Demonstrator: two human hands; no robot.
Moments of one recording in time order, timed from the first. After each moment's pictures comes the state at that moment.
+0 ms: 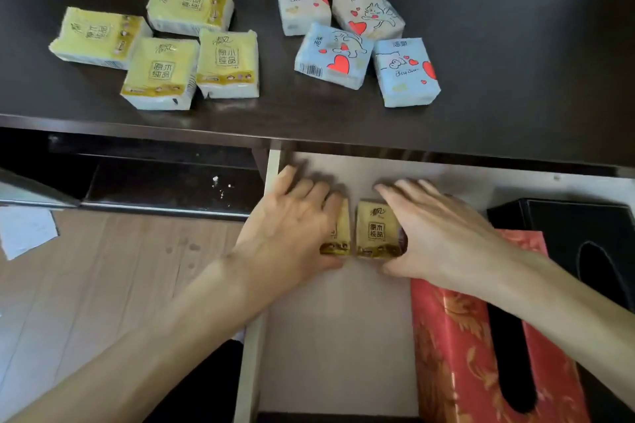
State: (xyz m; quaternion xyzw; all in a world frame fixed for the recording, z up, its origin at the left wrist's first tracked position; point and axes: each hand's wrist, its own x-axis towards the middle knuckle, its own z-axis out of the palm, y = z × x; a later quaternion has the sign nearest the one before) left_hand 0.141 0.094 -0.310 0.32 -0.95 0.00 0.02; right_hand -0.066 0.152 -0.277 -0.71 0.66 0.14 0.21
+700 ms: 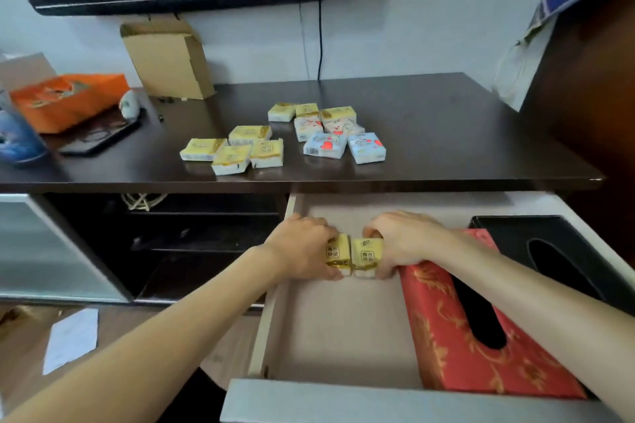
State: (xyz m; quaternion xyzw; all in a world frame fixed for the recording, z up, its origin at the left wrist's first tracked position) left_hand 0.136 0.108 -0.293 0.37 -0.93 0.03 -0.07; right_hand -0.052 0.162 -0.266 -0.69 0.70 0.08 0.15
